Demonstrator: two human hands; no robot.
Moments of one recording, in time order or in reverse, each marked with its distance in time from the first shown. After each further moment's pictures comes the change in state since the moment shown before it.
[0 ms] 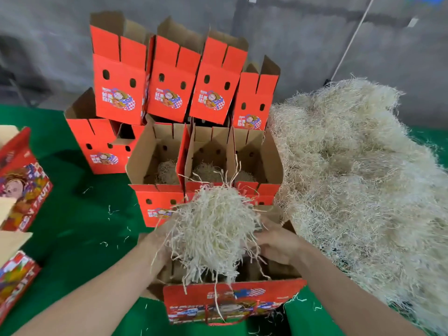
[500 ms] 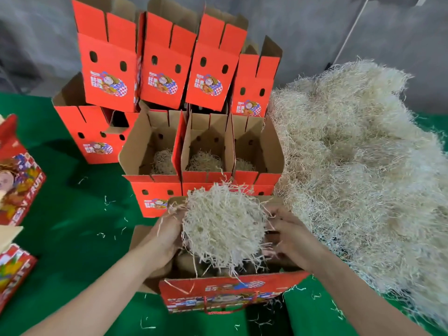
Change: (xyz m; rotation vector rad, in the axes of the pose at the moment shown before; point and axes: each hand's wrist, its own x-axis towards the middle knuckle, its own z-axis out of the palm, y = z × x) left_hand -0.008 -0.012 0.015 0.093 -0.089 0.159; right_hand -0.014 0.033 -0.032 0.208 0.354 -0.058
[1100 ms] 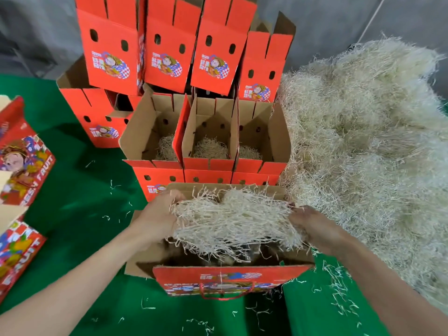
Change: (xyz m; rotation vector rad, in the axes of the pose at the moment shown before) left_hand 0.001 0.009 -0.018 0.884 -0.026 0.213; right_hand -0.007 -0.020 -0.039 -0.442 0.029 0.200
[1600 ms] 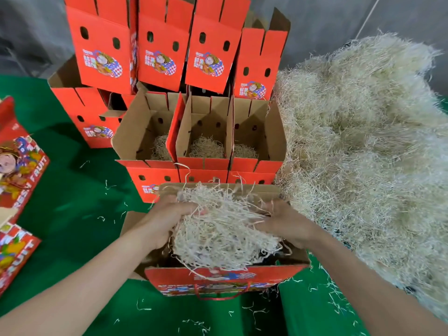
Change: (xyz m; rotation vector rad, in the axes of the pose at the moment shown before) left_hand 0.006 0.028 0.029 -0.578 -0.006 -0.333; right_hand 0.022 -0.015 0.034 -0.194 -0.083 -0.129
